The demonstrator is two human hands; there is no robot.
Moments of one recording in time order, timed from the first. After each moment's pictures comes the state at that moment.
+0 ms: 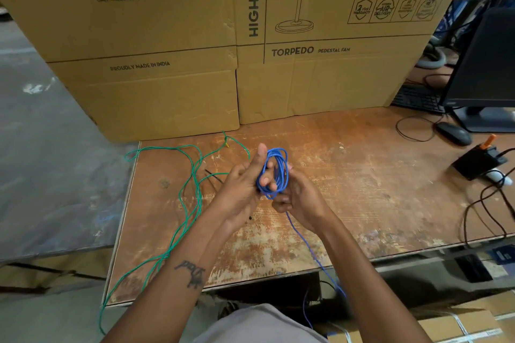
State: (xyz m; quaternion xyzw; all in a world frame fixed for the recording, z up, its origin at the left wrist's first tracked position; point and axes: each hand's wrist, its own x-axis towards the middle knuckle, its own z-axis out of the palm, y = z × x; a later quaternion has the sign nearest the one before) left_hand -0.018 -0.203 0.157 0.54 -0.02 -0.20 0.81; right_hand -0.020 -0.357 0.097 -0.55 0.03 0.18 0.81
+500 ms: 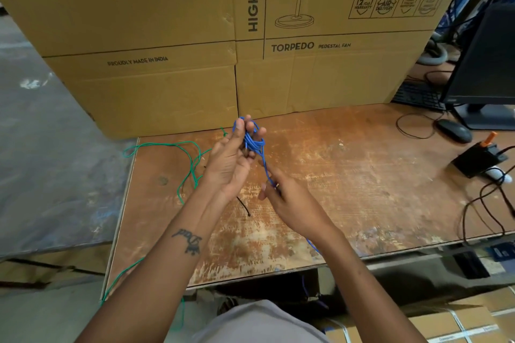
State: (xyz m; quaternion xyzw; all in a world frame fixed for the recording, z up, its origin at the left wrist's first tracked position) left_hand 0.031 -0.198 0.157 0.40 0.07 -0.11 0.91; right_hand -0.044 -0.345 0.123 -0.89 -0.08 0.06 0.43
